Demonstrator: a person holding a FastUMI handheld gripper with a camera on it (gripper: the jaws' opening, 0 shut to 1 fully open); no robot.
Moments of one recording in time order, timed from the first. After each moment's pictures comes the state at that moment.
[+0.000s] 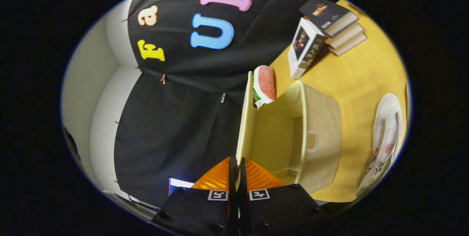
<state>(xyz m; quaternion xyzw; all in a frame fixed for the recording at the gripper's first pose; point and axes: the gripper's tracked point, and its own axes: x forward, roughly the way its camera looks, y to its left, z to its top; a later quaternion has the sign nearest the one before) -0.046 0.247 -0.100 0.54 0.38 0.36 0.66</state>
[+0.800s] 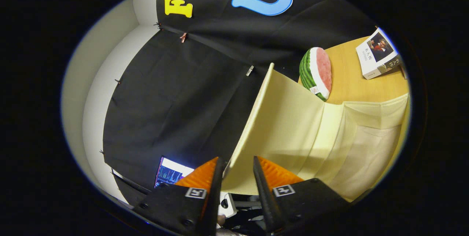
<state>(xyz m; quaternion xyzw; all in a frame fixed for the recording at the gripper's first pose) -0.037 0.434 -0.037 0.44 0.40 0.47 0.65</state>
